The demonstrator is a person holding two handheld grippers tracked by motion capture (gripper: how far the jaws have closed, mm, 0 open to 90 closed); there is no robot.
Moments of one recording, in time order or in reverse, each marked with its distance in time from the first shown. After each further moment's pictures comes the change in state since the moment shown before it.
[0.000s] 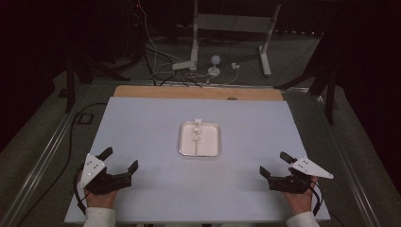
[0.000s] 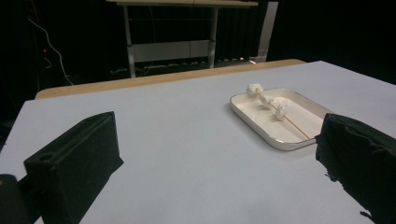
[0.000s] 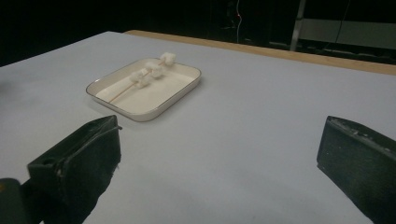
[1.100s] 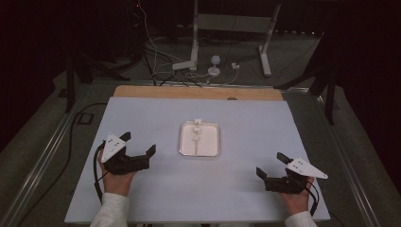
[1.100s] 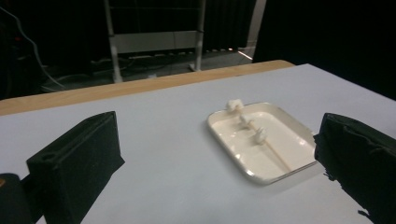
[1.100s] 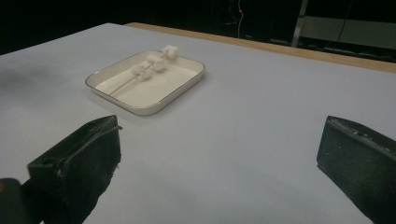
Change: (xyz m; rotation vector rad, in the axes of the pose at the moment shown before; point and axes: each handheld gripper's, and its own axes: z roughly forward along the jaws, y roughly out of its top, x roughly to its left) left arm -0.026 0.048 0.051 0.061 -0.066 -0.020; right arm 0.007 -0.003 0.007 0.023 0.002 -0.026
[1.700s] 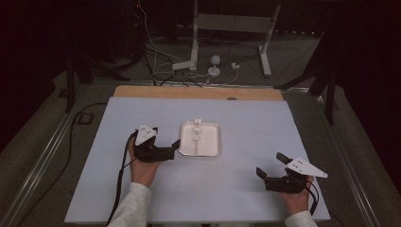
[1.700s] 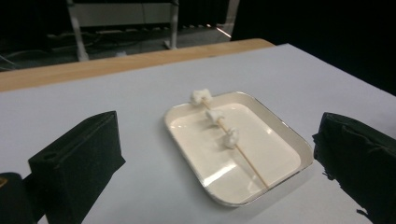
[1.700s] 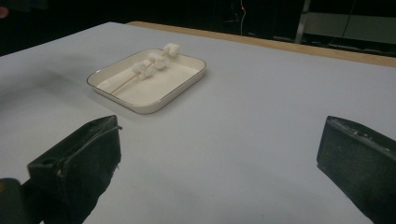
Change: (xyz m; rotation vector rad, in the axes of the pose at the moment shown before) left arm -0.028 -0.002 0.073 0.109 -0.095 -0.019; right arm -0.003 -0.001 0.001 0.008 0.010 0.013
